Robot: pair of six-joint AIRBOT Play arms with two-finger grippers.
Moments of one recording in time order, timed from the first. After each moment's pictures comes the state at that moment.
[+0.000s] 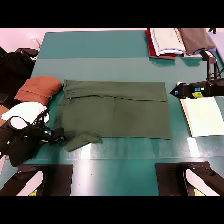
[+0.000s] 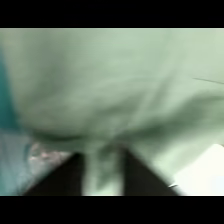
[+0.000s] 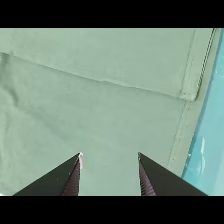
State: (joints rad) left arm 0.13 -0.87 0.41 1.03 -1.15 -1.47; right arm -0.09 -0.93 1.04 -1.17 1.20 1.40
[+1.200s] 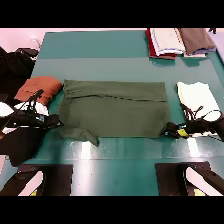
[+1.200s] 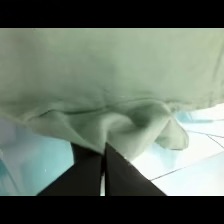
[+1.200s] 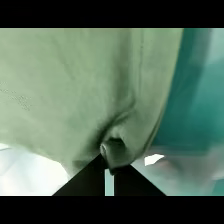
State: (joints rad) left arm 0.13 -0.81 0.66 1.00 -1.28 -1.36; right arm -0.25 -0.96 0.46 -1.05 1.17 1.34
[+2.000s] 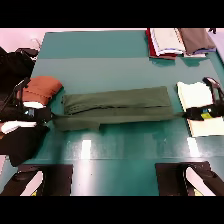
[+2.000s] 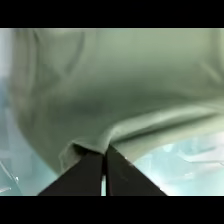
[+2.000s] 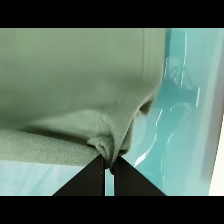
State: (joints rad) left arm 0.13 -0.82 0.81 1.04 -1.25 -1.41; right arm -0.24 -0.92 0.89 -1.29 1.35 1.35
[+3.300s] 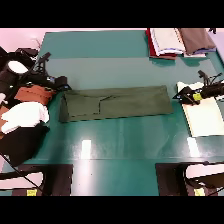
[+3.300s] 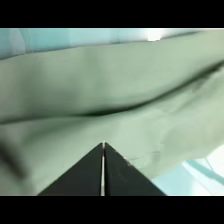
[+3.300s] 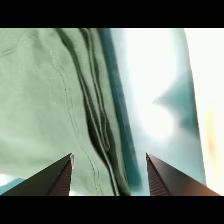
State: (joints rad) left arm 0.00 -1.39 1.24 0.93 -1.07 -1.34; right arm -0.45 -1.57 1.18 -0.91 1.29 1.20
